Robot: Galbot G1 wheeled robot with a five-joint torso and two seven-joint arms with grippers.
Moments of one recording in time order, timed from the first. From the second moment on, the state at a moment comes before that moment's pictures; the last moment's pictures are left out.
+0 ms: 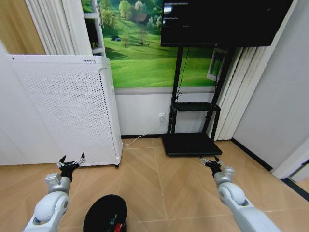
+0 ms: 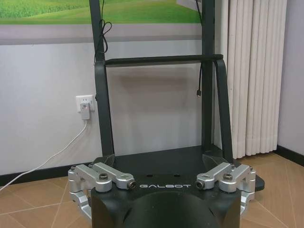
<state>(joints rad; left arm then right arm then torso) 1.33 -1.08 -0.78 -1.89 -0.54 0.14 -0.20 -1.18 0.93 0.48 1.68 0.71 -0.09 0.28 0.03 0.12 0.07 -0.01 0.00</state>
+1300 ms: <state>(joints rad) 1.34 -1.08 -0.78 -1.89 -0.54 0.14 -0.20 -1.18 0.93 0.48 1.68 0.71 -0.09 0.28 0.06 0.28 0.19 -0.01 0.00</state>
